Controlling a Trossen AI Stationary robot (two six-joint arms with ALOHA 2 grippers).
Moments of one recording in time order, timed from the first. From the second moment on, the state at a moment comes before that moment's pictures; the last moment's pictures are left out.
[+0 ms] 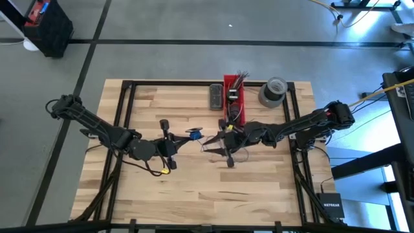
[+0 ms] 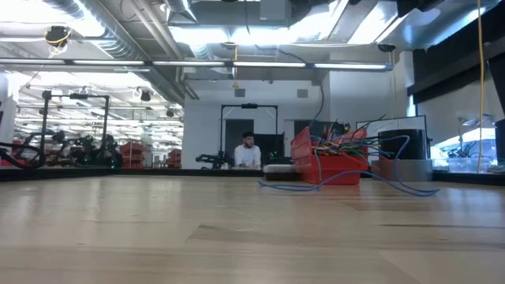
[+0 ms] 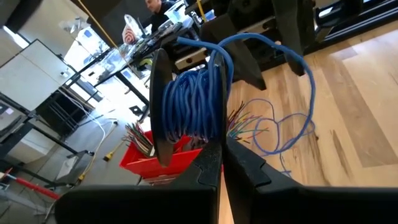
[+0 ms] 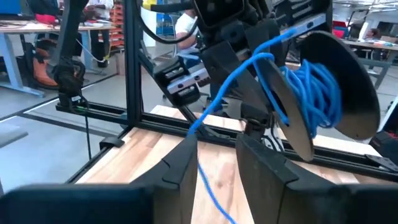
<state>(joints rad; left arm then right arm) -0.47 1.22 0.94 -0.05 -0.86 0.30 0.17 1.49 0.85 0.63 -0.06 -0.11</state>
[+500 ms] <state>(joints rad) -0.47 1.22 0.94 -0.05 -0.86 0.30 0.17 1.49 0.85 0.62 -0.16 -0.06</state>
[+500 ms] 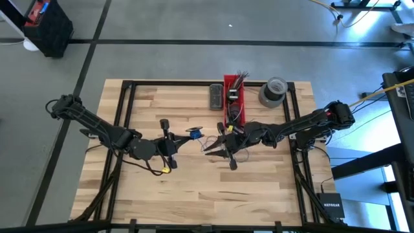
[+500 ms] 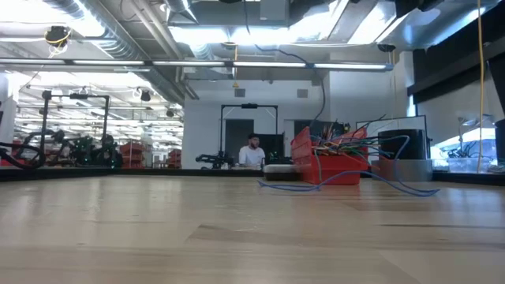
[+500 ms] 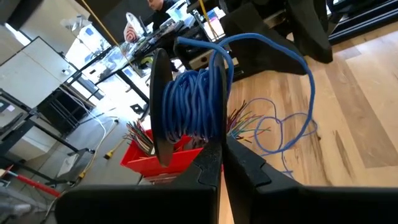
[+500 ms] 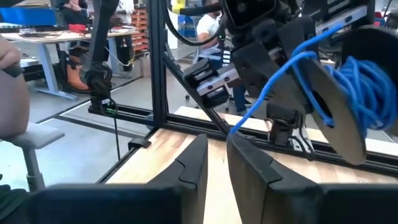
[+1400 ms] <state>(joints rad) -0.47 1.22 0.94 -0.08 -0.76 0.29 0.18 1.52 0.94 0.61 -0.10 -0.19</state>
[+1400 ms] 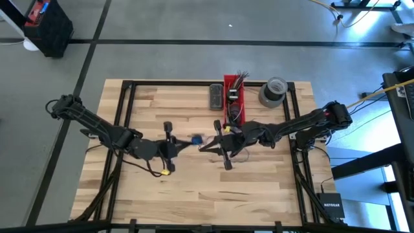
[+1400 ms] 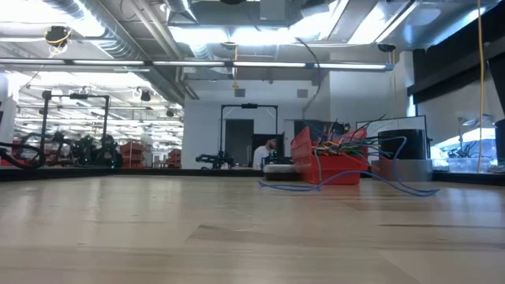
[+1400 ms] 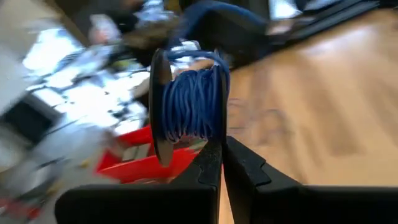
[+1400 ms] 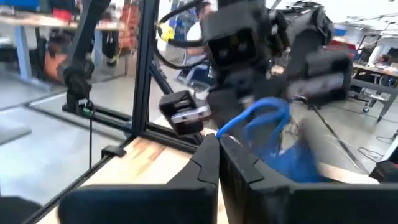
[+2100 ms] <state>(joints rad) -0.46 1.23 0.94 0.04 -0.14 0.43 0.20 1.56 1.36 -0.27 0.06 -0.27</state>
